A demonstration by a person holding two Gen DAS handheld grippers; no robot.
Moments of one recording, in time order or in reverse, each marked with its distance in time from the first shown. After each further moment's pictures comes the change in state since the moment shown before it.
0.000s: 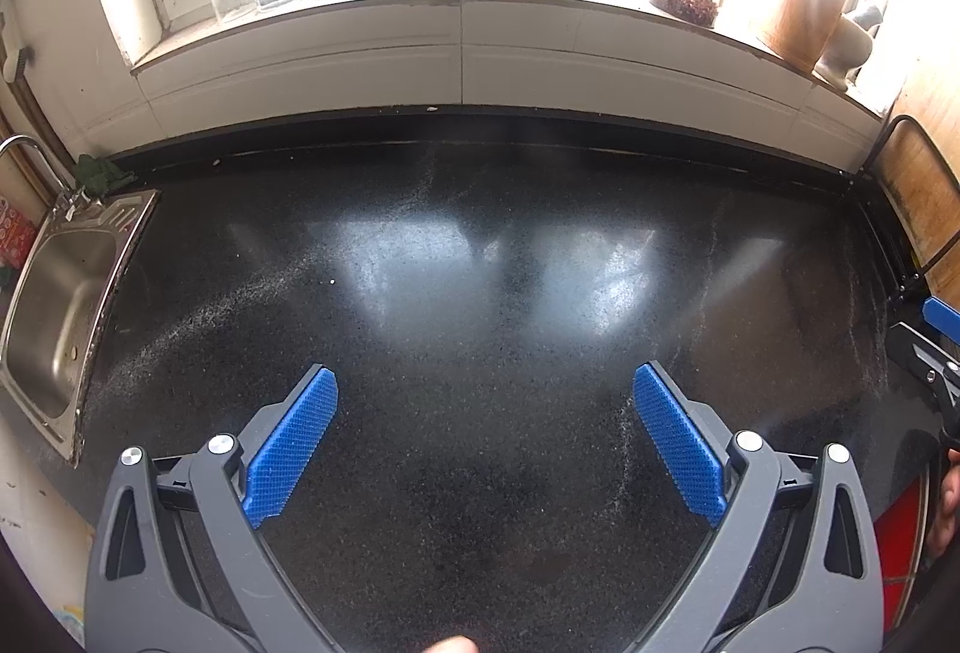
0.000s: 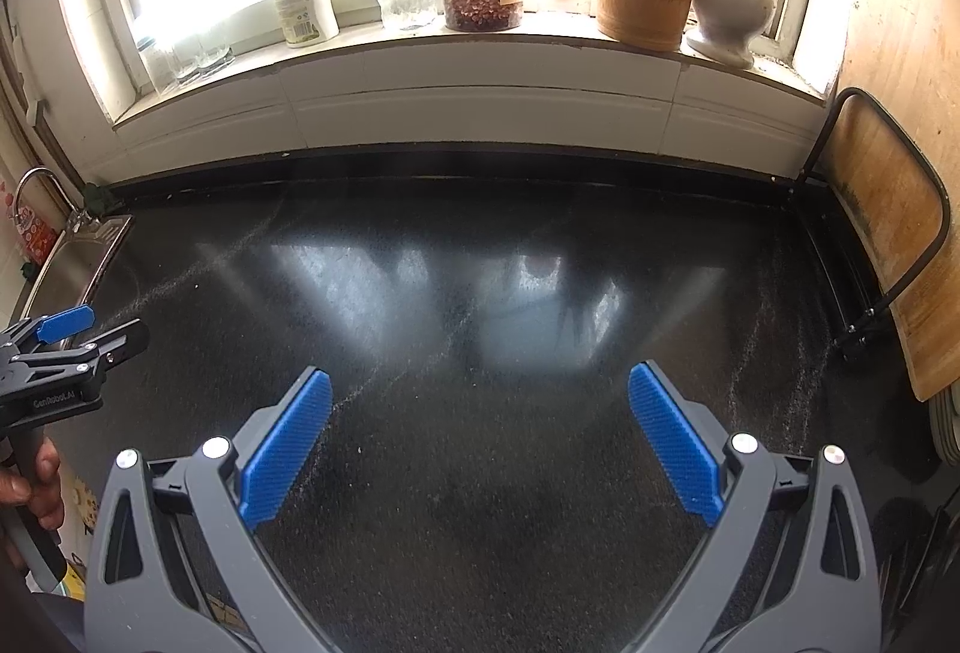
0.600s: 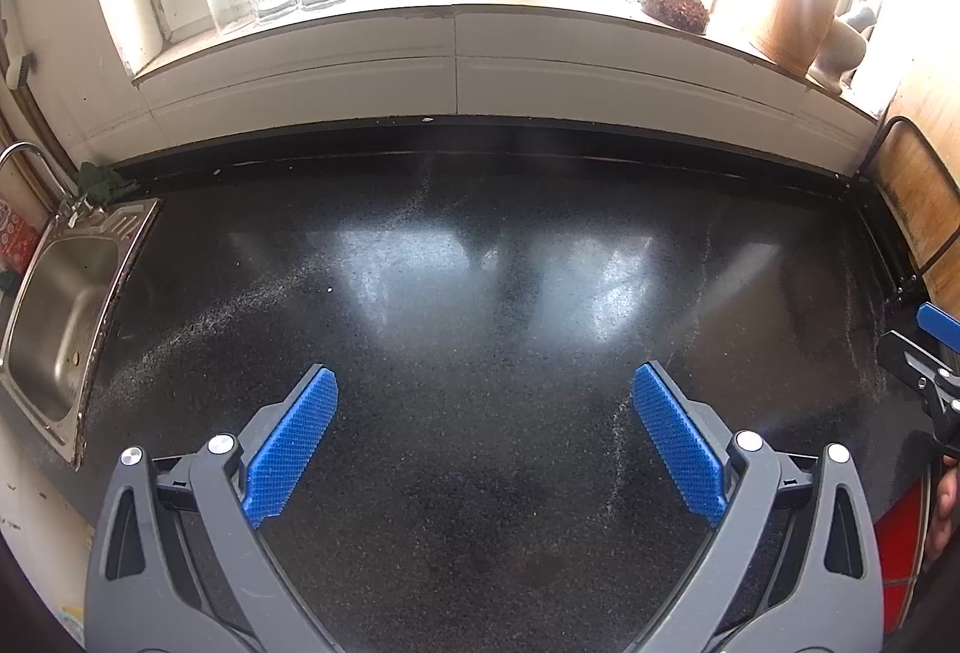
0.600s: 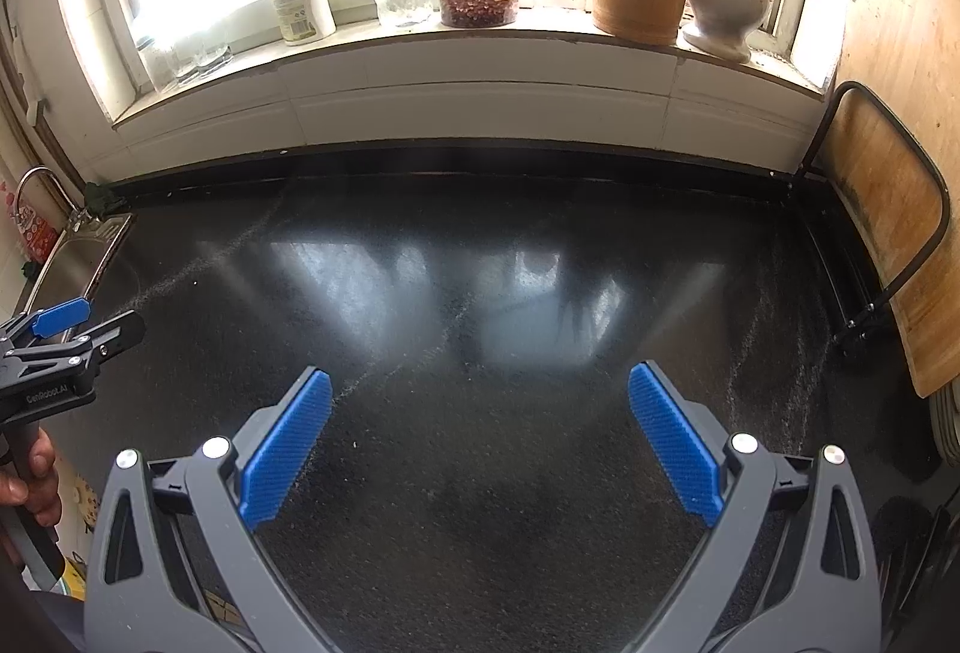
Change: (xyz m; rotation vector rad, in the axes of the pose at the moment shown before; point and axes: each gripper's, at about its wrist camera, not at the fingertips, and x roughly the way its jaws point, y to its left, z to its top) left arm -0.005 -0.005 -0.003 0.012 -0.025 0.005; right arm 0.002 -0.004 -0.001 -0.003 0.005 0.006
